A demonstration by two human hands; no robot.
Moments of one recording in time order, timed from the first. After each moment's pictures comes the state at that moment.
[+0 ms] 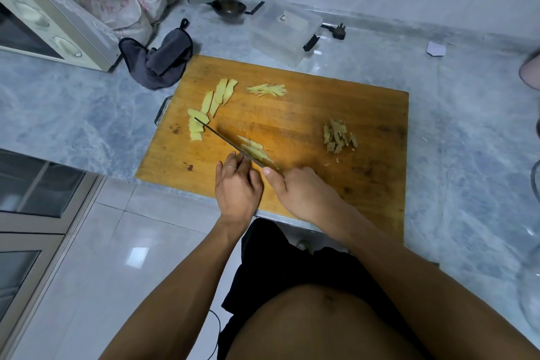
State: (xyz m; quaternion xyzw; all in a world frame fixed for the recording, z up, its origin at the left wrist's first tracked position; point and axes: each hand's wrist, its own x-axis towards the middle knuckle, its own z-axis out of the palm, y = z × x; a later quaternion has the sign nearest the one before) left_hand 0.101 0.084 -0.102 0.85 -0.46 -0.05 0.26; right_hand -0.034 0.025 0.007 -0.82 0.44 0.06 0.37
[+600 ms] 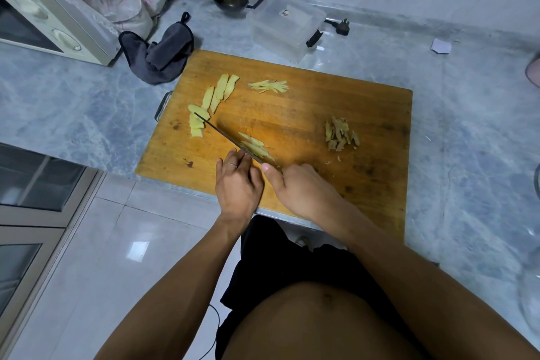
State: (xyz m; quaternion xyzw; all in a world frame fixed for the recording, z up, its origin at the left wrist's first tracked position) left_hand 0.102 0.084 -0.104 0.85 -0.46 -0.06 0.27; right_hand -0.030 0.022 0.010 -0.80 0.44 0.07 0.39
